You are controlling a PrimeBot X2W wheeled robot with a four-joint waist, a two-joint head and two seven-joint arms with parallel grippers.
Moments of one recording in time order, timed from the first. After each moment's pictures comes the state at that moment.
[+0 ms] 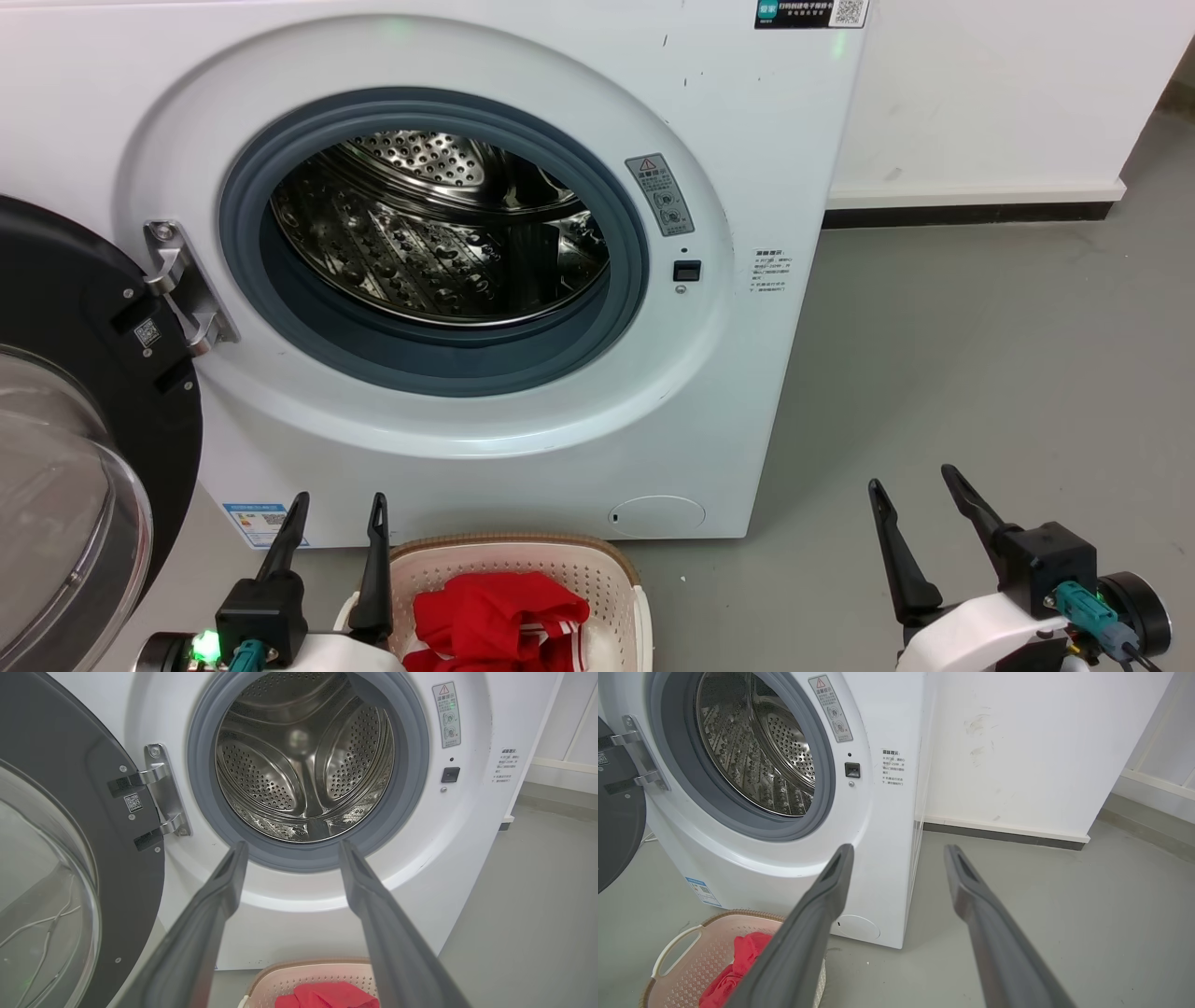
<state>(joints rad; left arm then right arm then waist) 0.08 0.09 0.00 0.08 -0.05 -0.03 -0.21 0.08 -0.05 0.06 -0.02 0.02 0.13 -0.02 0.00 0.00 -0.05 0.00</state>
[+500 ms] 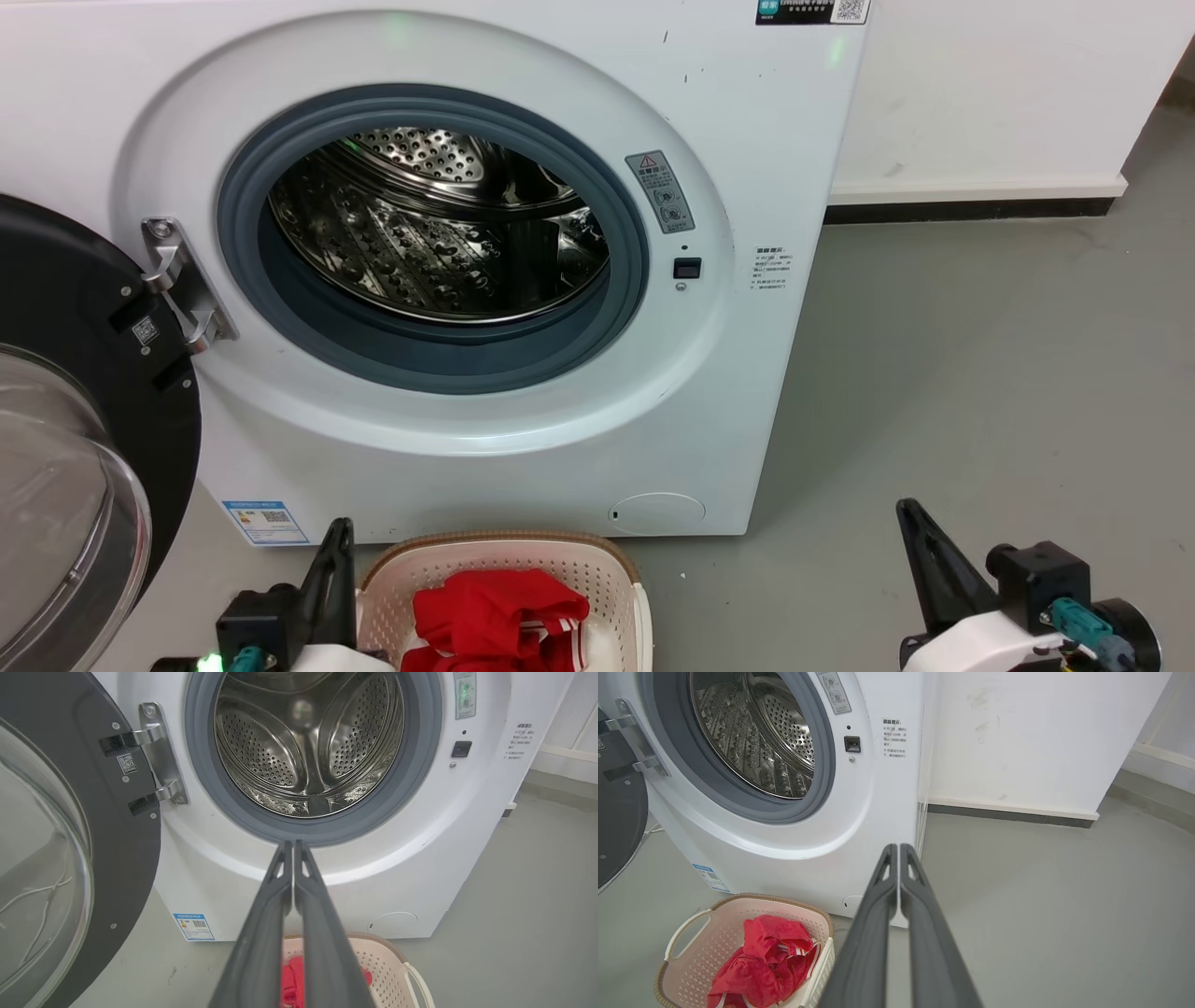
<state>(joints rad) 0.09 0.08 0.00 0.12 -0.06 -0.03 -0.20 0.10 -0.05 0.06 0.02 0.02 0.13 -0.02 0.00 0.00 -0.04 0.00</state>
